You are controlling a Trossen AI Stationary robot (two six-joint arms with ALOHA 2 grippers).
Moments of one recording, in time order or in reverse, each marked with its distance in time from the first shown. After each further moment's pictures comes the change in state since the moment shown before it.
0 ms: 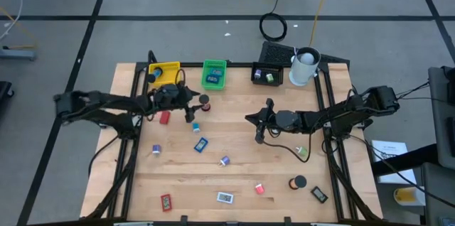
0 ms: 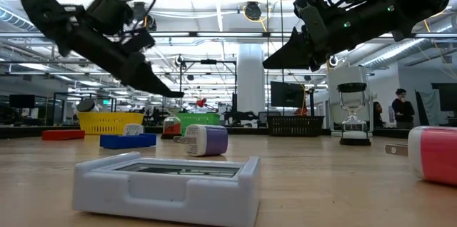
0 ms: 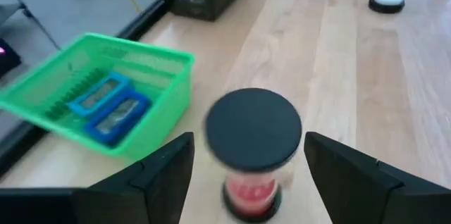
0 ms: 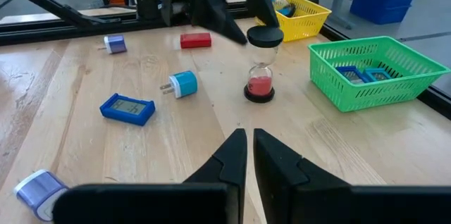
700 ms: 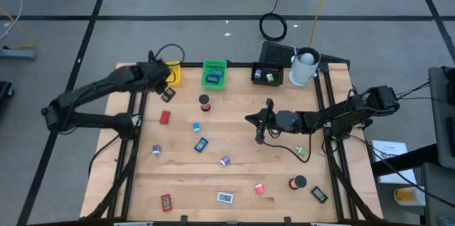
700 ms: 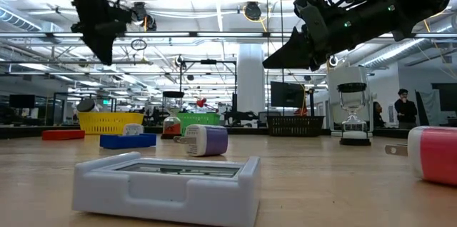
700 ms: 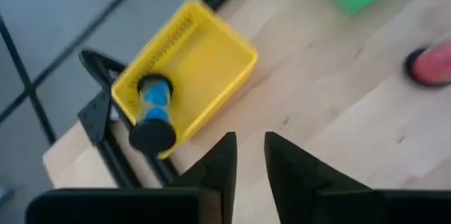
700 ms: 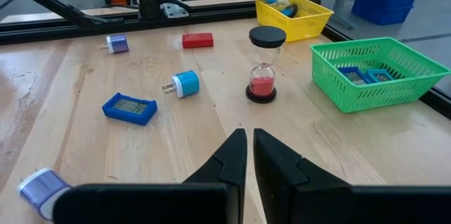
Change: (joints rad) left arm 0.163 -0.172 0.625 -1.480 -0.386 -0.322; right arm 0.003 0.000 0.000 0.001 -0.002 -0.004
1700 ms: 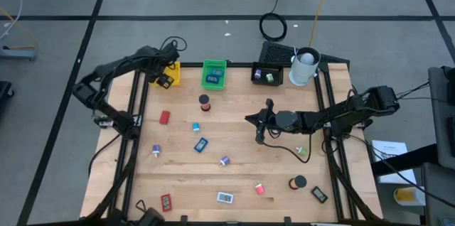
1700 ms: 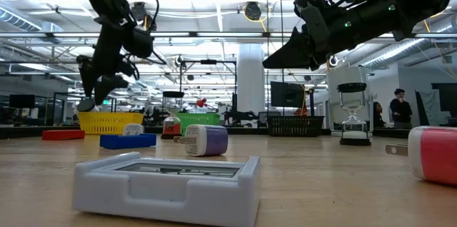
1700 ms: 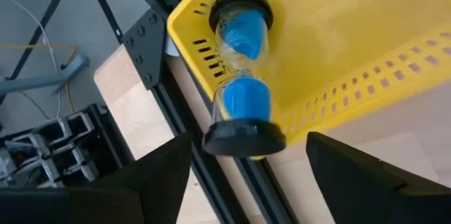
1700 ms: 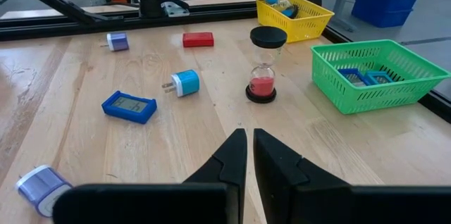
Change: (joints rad) left arm 0.377 0.462 0.081 -0.027 -0.091 0.112; right arm 0.003 0.000 0.000 -0.001 0.002 -0.015
